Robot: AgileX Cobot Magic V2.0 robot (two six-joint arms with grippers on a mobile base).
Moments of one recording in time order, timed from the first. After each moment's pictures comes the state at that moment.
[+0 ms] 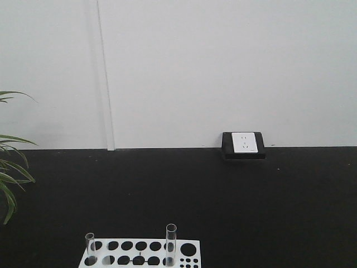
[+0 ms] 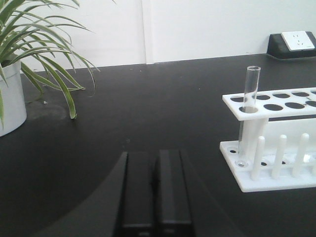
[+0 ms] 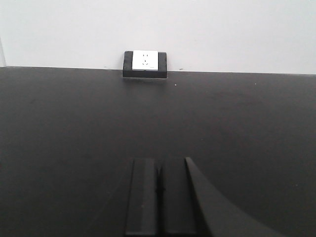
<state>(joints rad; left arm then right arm) -0.05 -0.01 0.03 0.08 0.20 -0.12 0.02 -0.01 0.03 -0.11 0.18 0.06</state>
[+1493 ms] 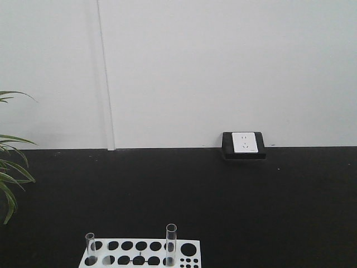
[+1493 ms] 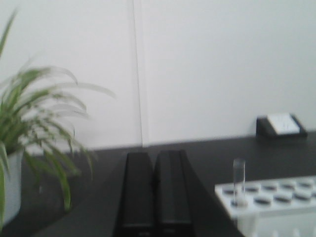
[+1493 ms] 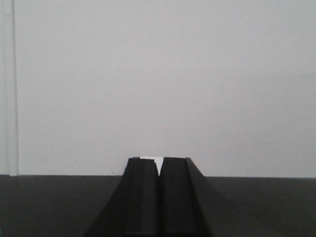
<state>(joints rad) -0.05 -0.01 0.03 0.08 -0.12 -0.13 0.02 -0.01 0.03 -0.08 -0.22 0.06</state>
